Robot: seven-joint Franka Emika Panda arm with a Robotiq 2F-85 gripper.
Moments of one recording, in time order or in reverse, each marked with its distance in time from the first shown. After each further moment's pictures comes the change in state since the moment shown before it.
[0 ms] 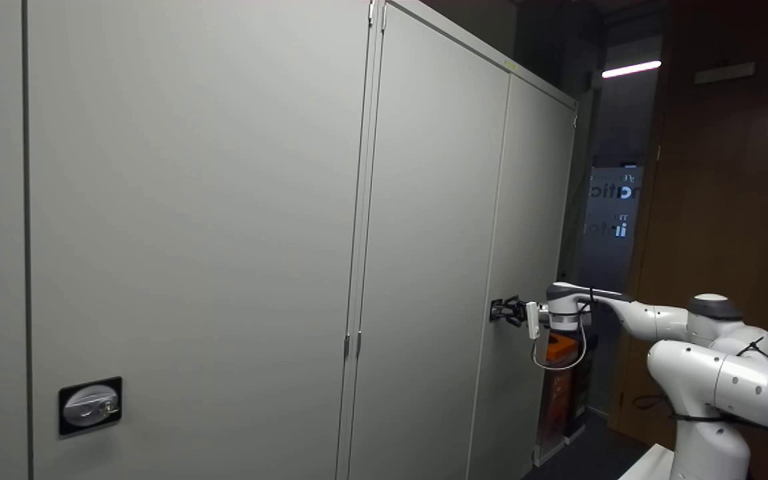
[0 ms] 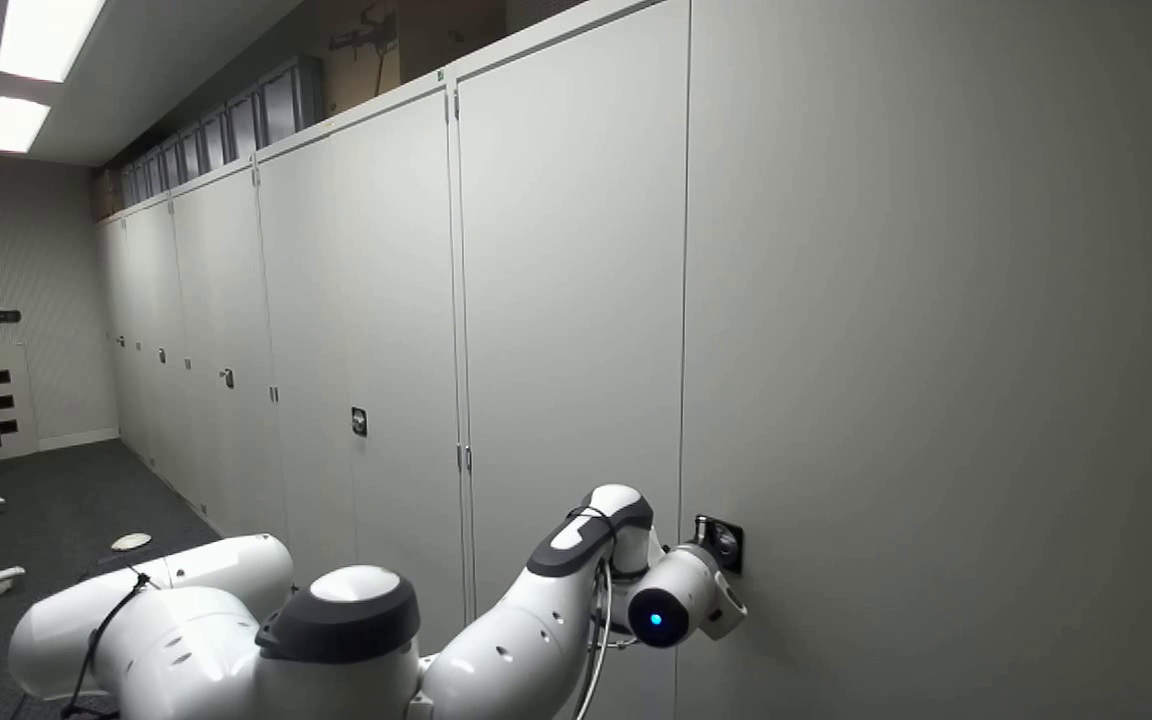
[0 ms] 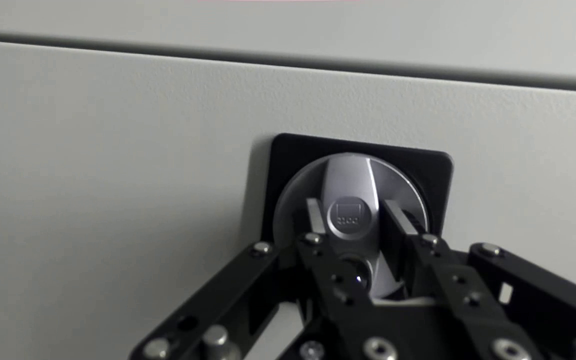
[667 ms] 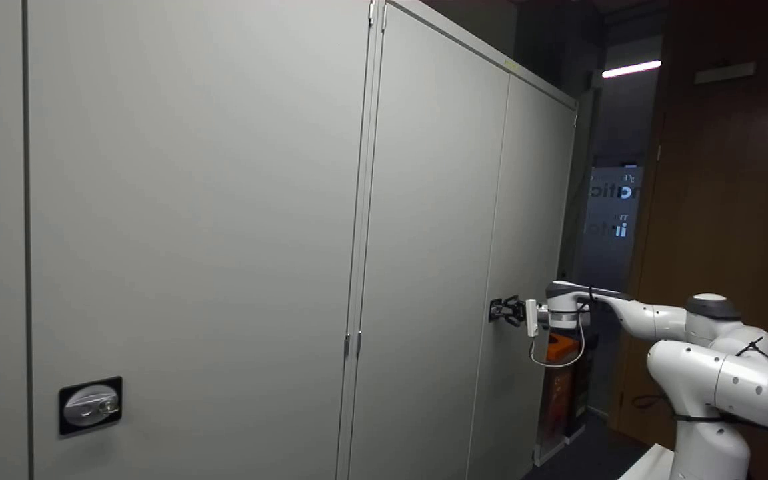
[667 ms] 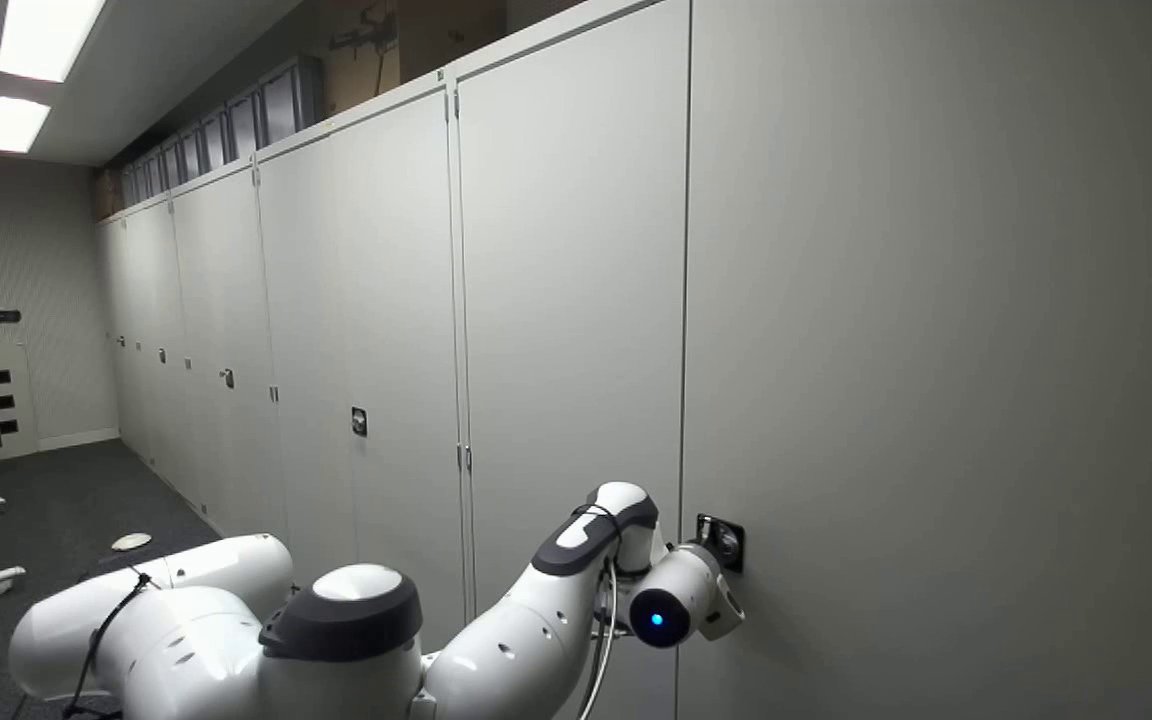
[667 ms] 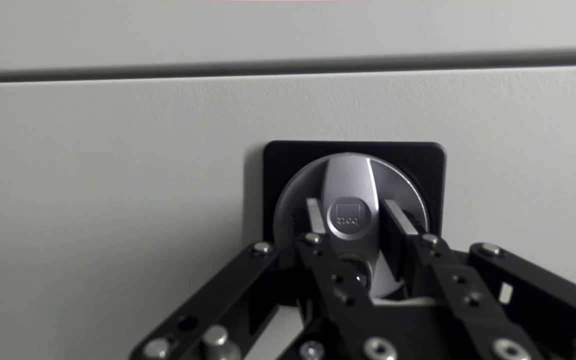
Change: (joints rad) arm 0.009 -0.002 0.009 0.011 0.059 0.000 0.052
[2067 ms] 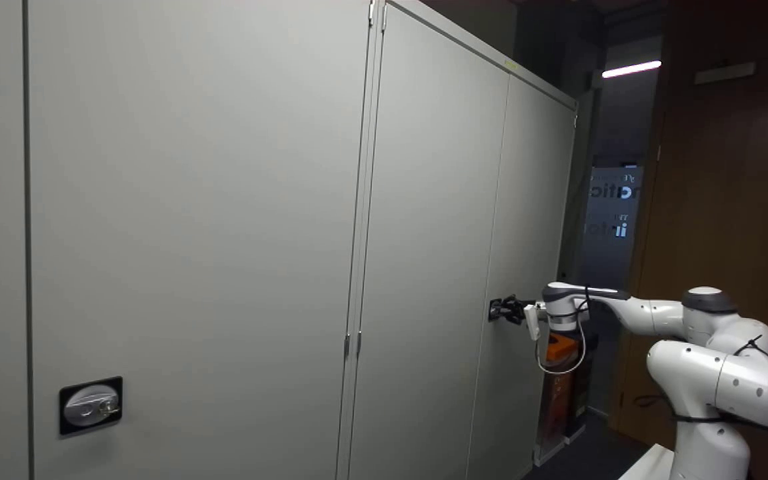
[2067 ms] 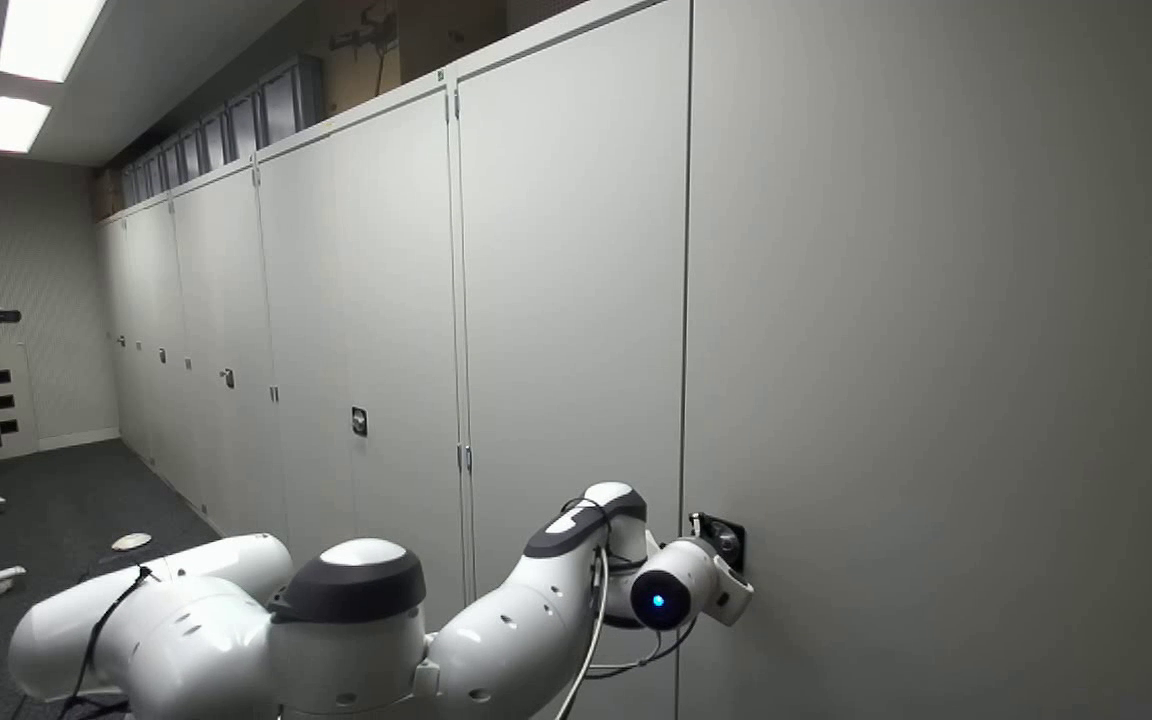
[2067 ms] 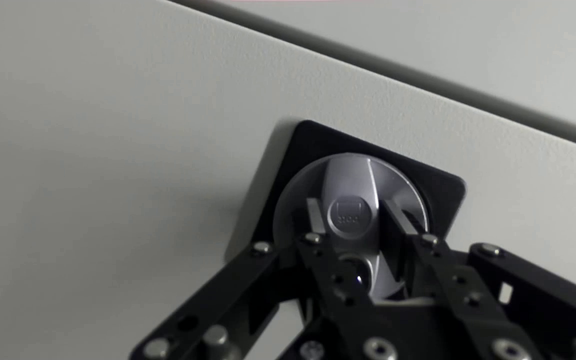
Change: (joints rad) arm 0.023 0.073 -0.050 0.009 -0.155 0.003 -0.153
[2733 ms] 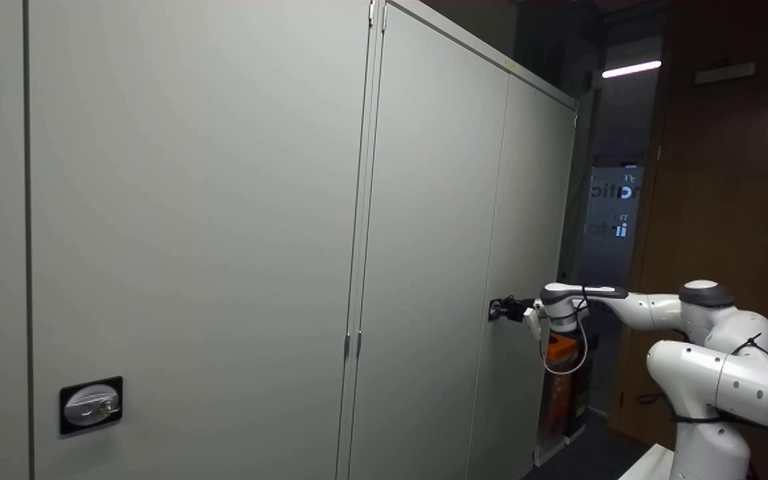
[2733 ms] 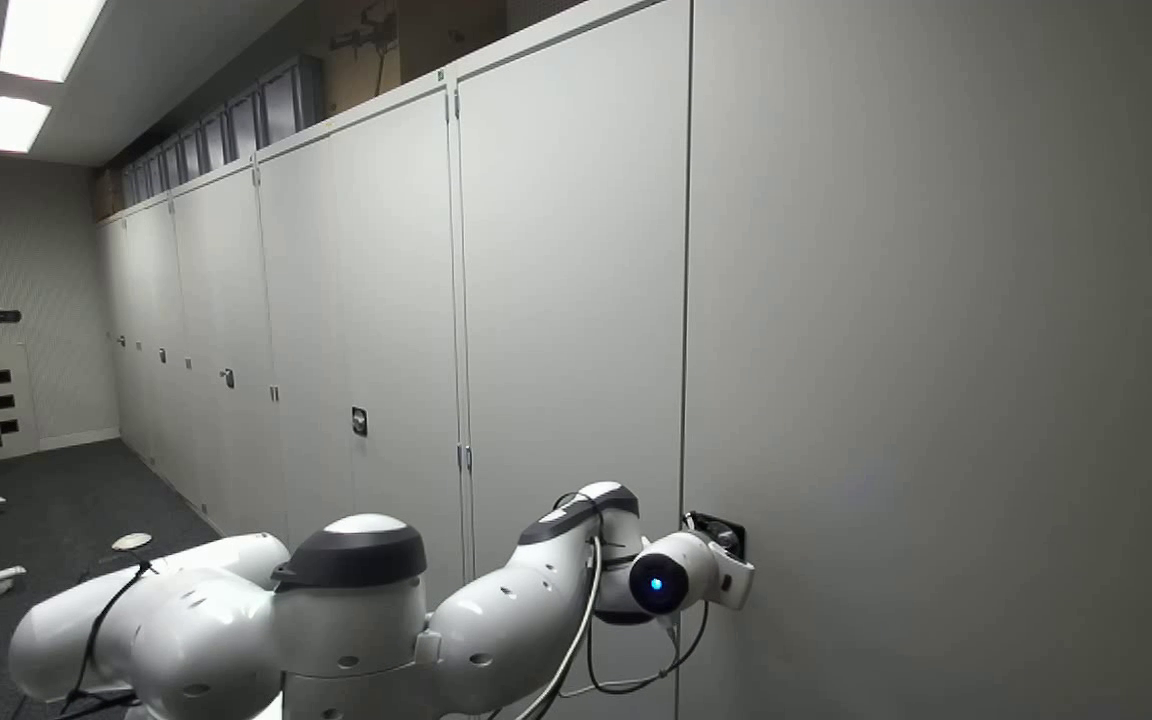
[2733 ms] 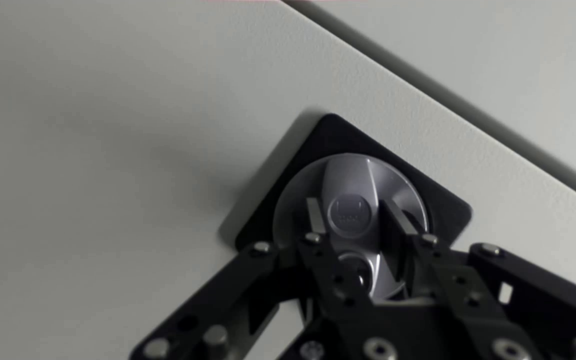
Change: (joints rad) arm 0.016 0.070 -0.041 0.000 -0.093 0.007 -0.085
